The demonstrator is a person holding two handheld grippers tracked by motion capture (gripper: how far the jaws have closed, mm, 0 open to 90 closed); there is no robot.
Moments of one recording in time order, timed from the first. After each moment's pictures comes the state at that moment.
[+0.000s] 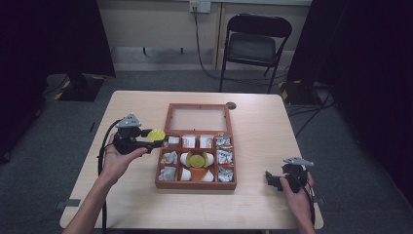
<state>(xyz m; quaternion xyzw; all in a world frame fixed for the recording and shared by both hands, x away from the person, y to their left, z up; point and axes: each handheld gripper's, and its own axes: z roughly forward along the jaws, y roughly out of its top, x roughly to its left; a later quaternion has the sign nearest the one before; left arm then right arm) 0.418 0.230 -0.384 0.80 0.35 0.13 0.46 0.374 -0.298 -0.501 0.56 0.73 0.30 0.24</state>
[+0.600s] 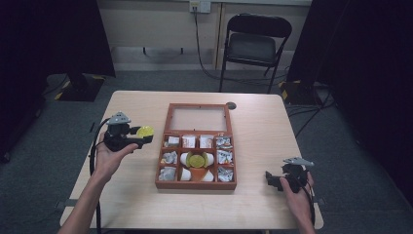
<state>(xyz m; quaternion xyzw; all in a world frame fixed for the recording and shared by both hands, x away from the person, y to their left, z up) 0.429 0.261 -0.394 0.79 0.40 0.15 0.45 0.374 -0.298 -0.501 0.56 0.73 0.30 0.24</state>
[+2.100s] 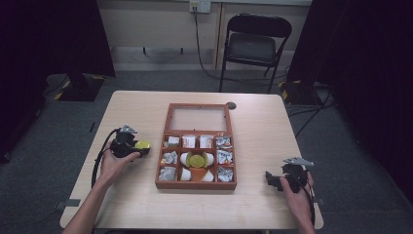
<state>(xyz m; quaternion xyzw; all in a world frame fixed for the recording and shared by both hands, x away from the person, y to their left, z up) 0.458 0.271 -0.477 0.82 0.45 0.13 0.33 0.374 -0.298 -0.501 0.56 0.73 0.30 0.24</state>
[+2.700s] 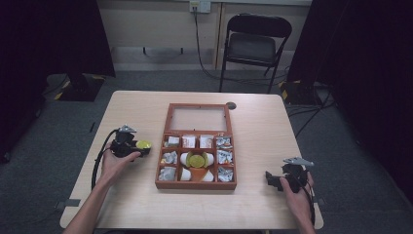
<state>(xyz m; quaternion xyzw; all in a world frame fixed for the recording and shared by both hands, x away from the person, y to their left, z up) 0.461 0.274 -0.481 0.81 0.47 0.12 0.34 0.374 -0.298 -0.501 0.56 0.73 0.30 0.24</state>
